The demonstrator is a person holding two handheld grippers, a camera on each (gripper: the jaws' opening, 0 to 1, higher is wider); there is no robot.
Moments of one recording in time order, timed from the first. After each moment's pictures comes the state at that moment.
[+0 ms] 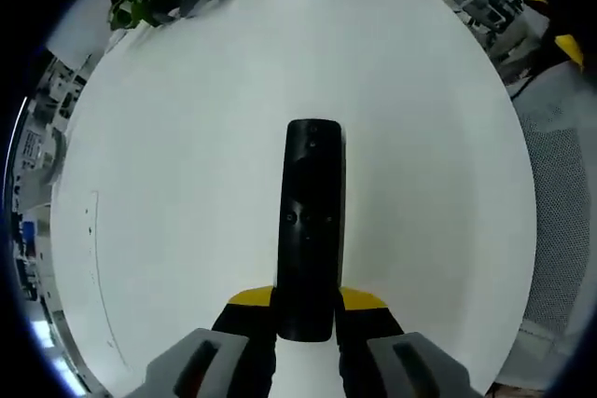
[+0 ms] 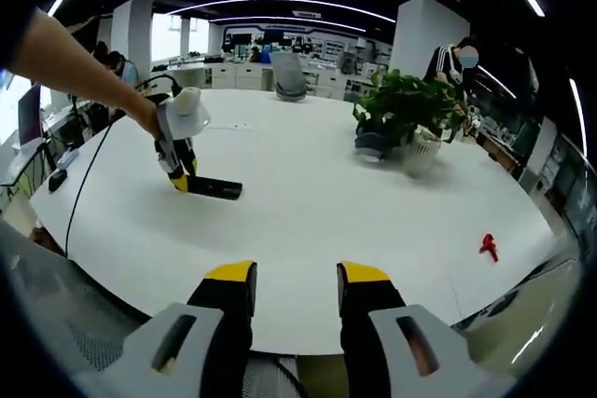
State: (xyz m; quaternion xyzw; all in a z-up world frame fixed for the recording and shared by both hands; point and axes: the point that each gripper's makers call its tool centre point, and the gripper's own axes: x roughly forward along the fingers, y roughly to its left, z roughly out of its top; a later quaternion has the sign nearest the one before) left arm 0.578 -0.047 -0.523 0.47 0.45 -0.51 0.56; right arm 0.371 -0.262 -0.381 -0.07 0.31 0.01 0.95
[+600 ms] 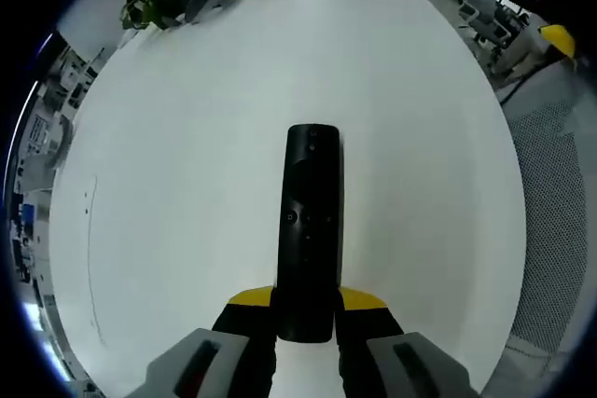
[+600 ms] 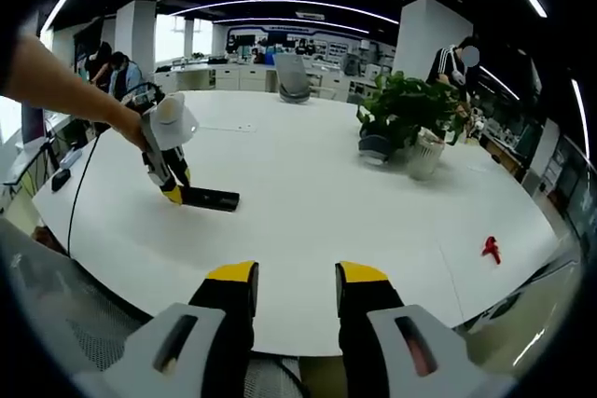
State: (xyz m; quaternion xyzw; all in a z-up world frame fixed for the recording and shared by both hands) left arm 0.542 -0.041 -0.521 0.43 0.45 -0.51 0.59; right arm 0.371 -0.259 -0.379 -0.07 0.30 0.02 0.95
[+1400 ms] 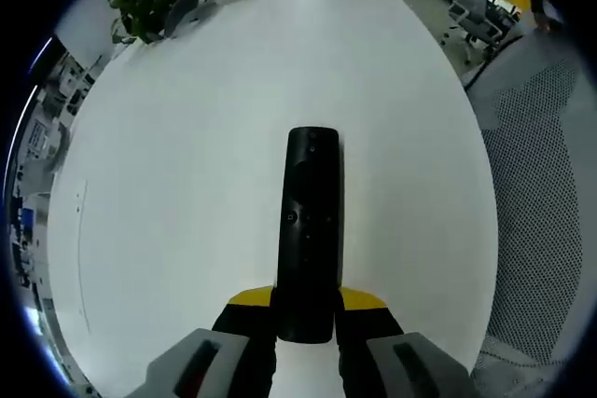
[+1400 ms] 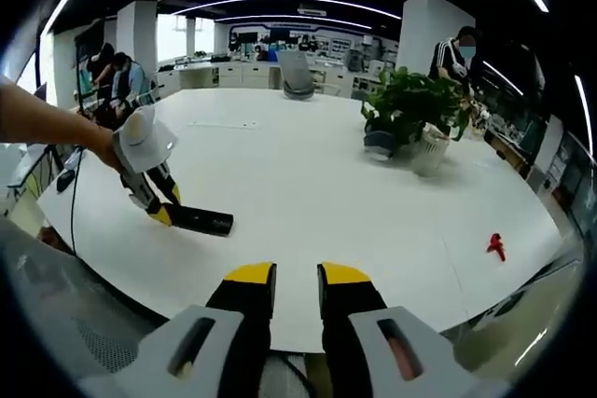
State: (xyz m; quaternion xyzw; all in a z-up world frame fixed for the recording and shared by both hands) left arm 0.477 -0.038 -0.521 0.44 0.44 -0.52 0.59; right arm 0.368 -0.251 -0.380 -0.06 0.31 0.04 0.95
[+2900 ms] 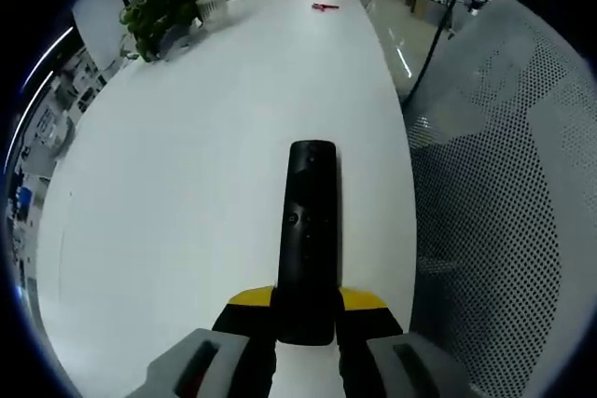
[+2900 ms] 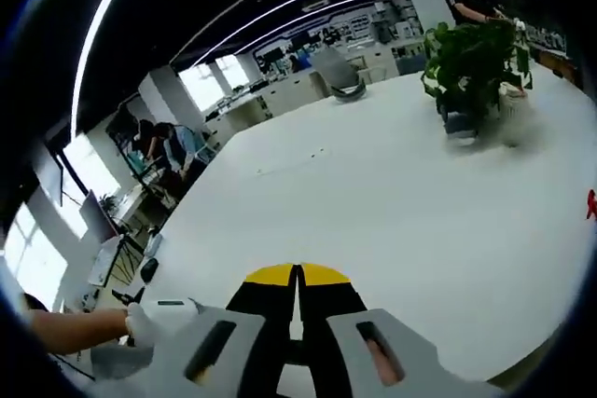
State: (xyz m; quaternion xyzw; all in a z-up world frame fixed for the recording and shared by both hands) left arm 0.383 -0.042 -0.521 0.37 0.41 -0.54 0.64; right arm 0.460 -0.175 -0.351 0.18 0.32 0.17 0.91
